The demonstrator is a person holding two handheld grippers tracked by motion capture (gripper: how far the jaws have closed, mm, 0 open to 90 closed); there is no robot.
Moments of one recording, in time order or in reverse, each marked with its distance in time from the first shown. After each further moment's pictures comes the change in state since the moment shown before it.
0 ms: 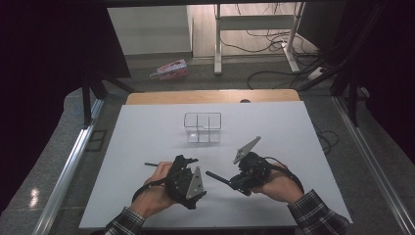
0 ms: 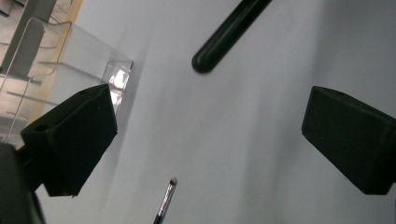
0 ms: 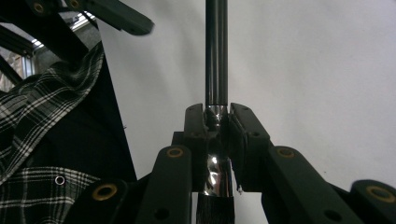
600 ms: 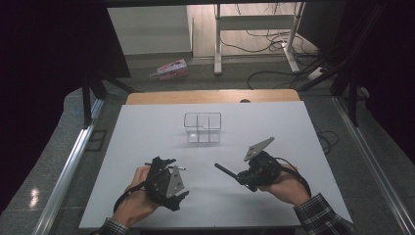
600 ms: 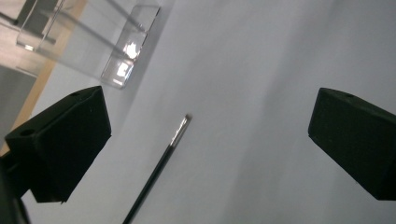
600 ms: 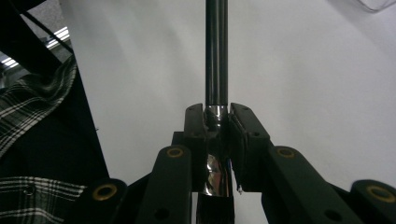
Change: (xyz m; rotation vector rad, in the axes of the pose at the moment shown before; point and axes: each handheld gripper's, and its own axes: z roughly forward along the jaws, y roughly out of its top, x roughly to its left) left arm 0.004 -0.039 -0.024 0.062 0.058 -0.131; right arm -0.008 -0.020 -0.013 -0.077 -0.093 0.038
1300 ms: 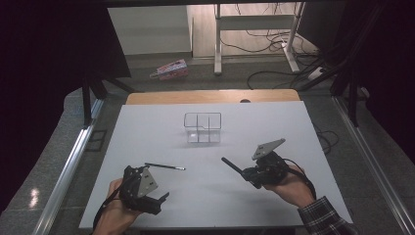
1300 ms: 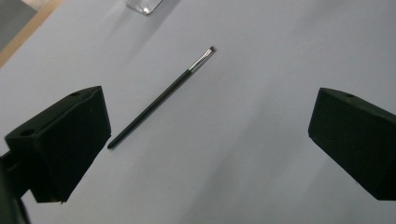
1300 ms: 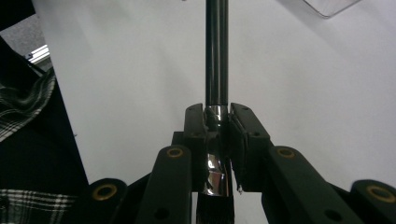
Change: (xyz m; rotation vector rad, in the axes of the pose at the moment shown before) left arm 0.006 -0.057 -0.026 0.041 0.039 -0.264; right arm -0.006 -0.015 -0.010 -0.075 -0.075 0.021
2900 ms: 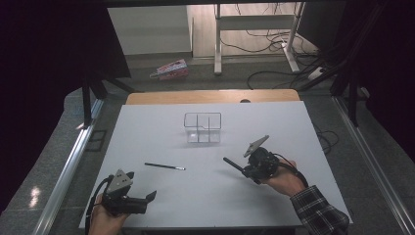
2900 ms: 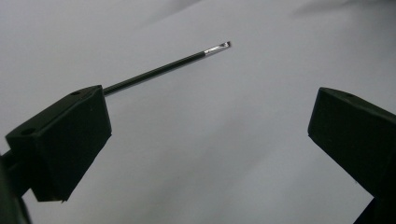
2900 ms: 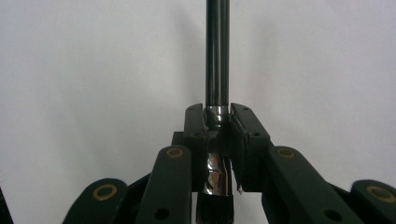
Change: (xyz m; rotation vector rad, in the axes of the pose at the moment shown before) left arm 0.020 -0.049 -0.014 -0.112 -0.091 -0.402; right arm -0.028 0.001 0.041 0.176 -0.069 -0.010
